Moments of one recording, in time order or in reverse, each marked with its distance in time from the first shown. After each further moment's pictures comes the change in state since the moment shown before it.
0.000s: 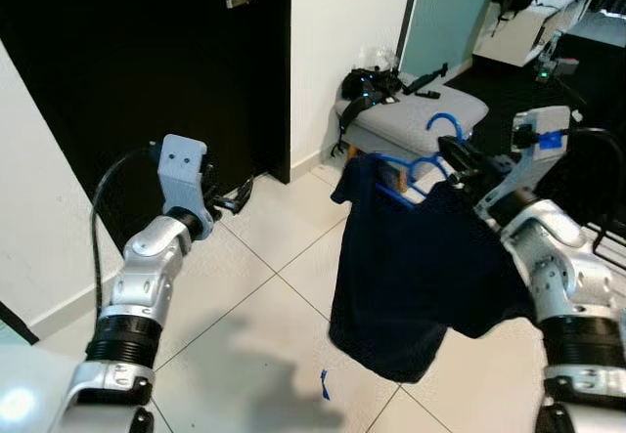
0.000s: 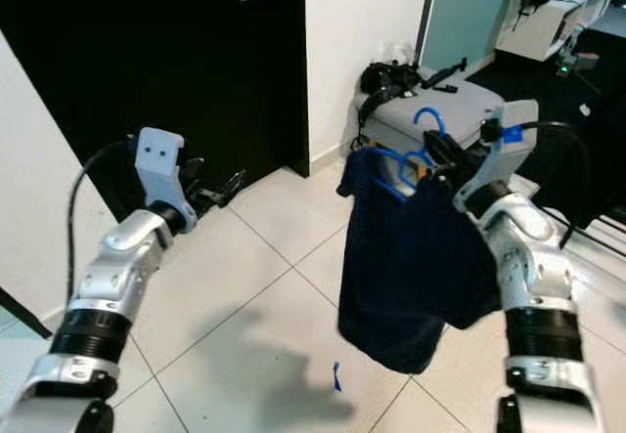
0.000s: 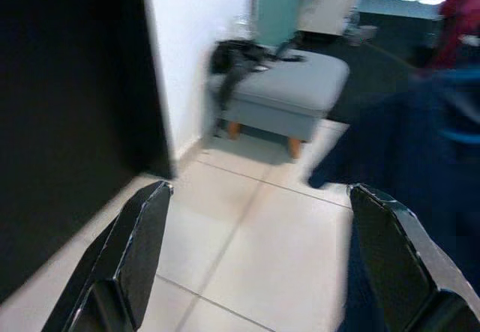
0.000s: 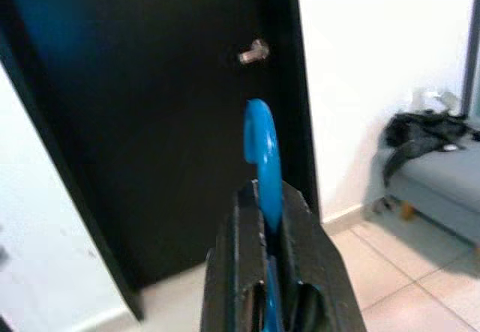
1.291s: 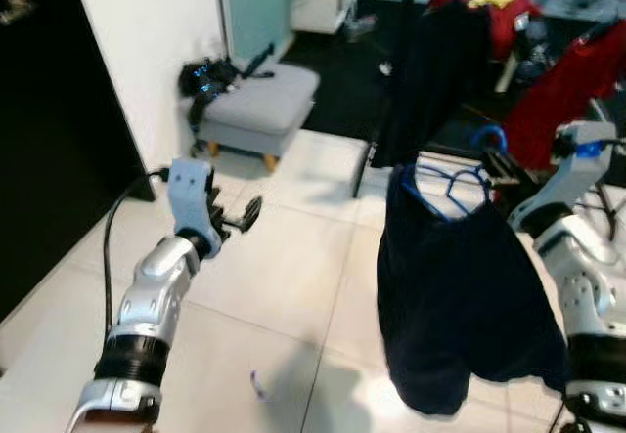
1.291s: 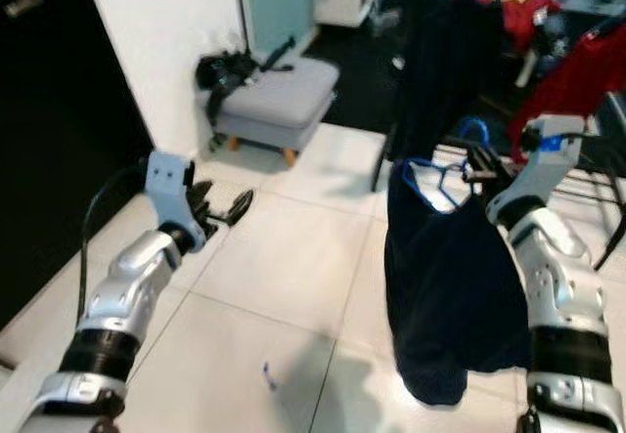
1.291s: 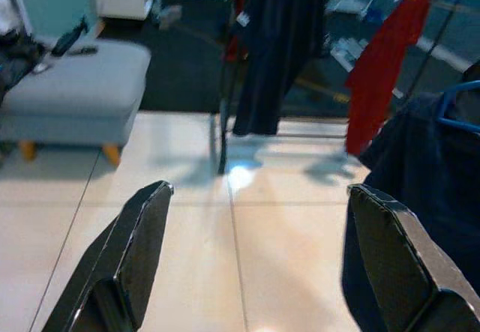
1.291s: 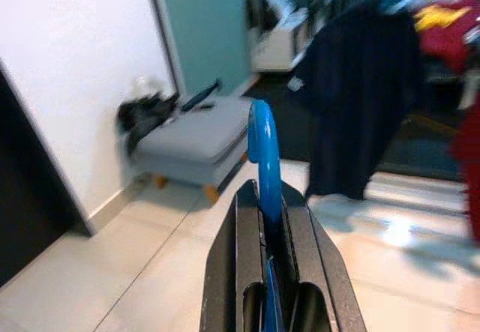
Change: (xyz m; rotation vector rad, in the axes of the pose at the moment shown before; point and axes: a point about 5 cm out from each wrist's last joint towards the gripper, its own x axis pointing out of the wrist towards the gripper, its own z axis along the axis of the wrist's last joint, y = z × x) left arm -0.010 -0.002 -0.013 -0.084 0.008 0.009; right arm -0.028 -0.032 -0.001 -0.181 0.117 -0.246
